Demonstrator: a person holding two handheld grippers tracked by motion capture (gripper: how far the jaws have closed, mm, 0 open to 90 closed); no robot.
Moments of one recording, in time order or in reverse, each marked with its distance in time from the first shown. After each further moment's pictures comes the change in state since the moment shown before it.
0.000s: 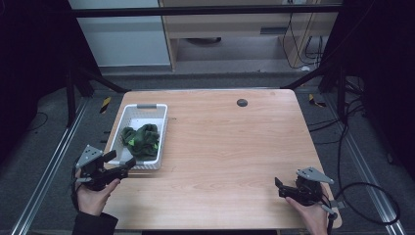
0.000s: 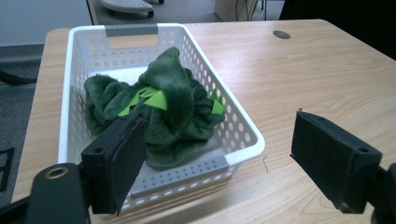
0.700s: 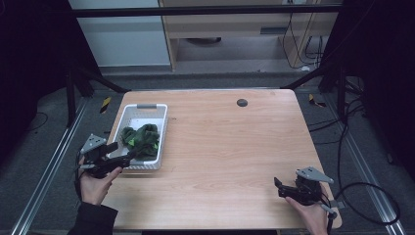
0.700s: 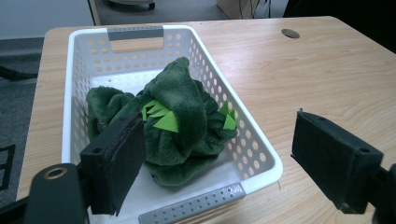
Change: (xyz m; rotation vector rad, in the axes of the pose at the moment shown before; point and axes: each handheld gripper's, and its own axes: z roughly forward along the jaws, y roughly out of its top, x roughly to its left) left arm 0.012 0.018 0.021 0.041 0.009 -0.009; right arm 0.000 0.000 0.001 -0.004 0.015 0.002
